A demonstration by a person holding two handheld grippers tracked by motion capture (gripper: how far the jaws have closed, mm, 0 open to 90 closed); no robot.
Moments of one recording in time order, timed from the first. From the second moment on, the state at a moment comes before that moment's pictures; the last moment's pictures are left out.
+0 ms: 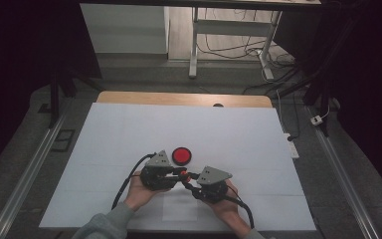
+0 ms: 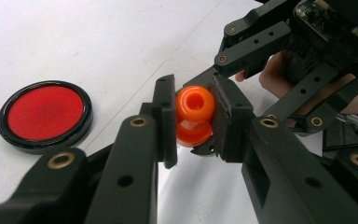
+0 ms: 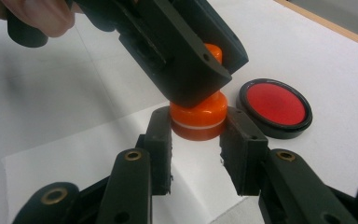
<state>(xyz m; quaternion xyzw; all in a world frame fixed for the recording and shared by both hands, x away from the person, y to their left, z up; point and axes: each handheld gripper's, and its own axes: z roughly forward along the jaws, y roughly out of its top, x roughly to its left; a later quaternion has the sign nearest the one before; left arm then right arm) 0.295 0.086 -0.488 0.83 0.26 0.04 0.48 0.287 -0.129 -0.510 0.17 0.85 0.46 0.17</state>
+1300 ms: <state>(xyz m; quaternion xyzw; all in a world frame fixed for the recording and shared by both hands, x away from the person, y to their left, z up) 0.289 0.085 -0.487 0.83 0.25 0.07 0.49 0.286 -0.131 -0.510 0.17 0.85 0.47 0.16</state>
